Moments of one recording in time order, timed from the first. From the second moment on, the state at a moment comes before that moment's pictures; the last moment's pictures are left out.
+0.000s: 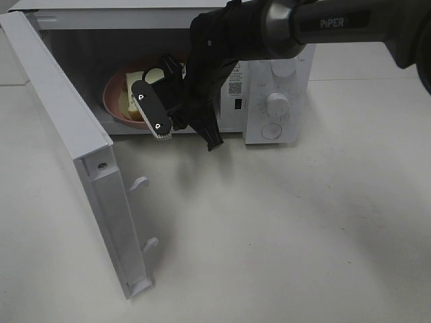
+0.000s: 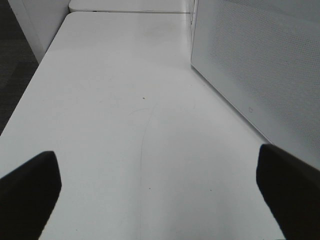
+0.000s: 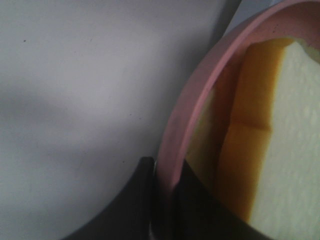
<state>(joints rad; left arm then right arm) 0.01 0.00 -0.50 0.02 1.05 -0.02 0.65 2.27 -1.77 -0.05 0.52 -1.49</state>
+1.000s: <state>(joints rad) 0.01 0.00 -0.50 0.02 1.05 -0.02 0.64 1.94 -1.36 0.15 0.47 -1.83</state>
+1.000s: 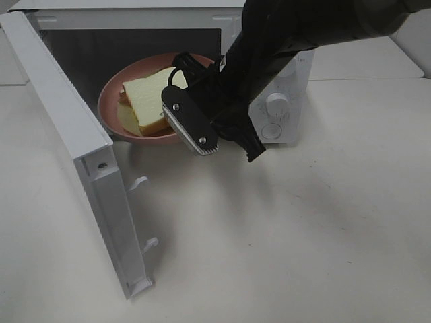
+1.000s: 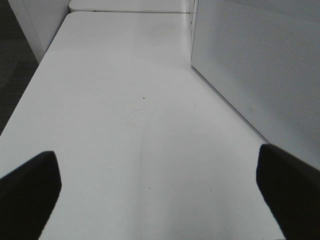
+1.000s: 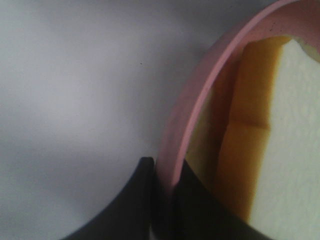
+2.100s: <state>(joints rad) 0.01 0.00 -0.50 0.02 1.05 -0.02 0.63 1.46 -0.82 0.14 0.46 -1.75</state>
